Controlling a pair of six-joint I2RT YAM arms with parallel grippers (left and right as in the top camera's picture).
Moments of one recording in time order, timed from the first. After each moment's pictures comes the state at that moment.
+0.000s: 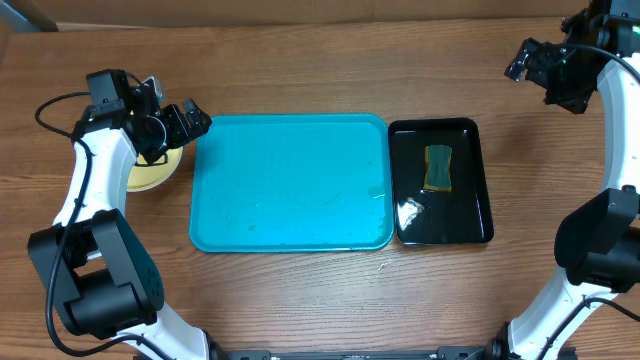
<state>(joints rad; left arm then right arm) 0.28 1.85 1.36 -0.63 0.39 -0.21 -0.22 2.03 2.02 -1.19 -0.21 0.25</state>
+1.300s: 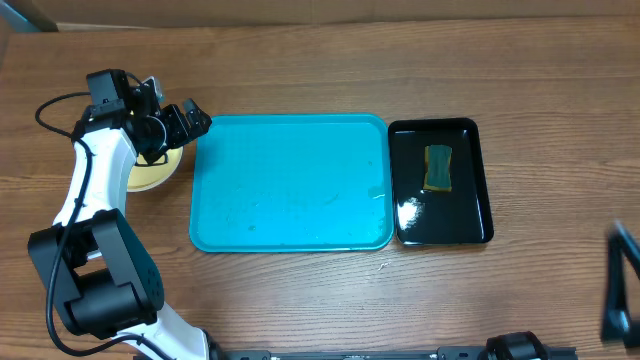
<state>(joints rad) 0.28 1.85 1.36 -0.63 0.39 -0.21 0.16 0.73 1.94 -1.22 -0.03 0.21</state>
